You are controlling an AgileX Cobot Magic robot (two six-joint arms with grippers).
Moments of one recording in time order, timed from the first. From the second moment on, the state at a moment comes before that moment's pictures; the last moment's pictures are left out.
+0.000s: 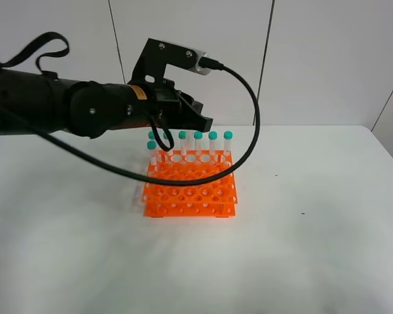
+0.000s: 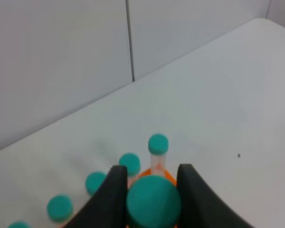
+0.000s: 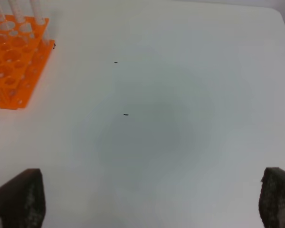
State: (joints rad) left arm -0.66 1.71 -1.12 -0.14 -0.20 0.22; right arm 0.04 0.00 -0.49 0.03 1.03 -0.02
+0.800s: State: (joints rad) left arm -0.52 1.90 -1.16 -0.12 -0.26 0.14; right arm 0.04 0.00 -0.49 0.03 1.03 -0.02
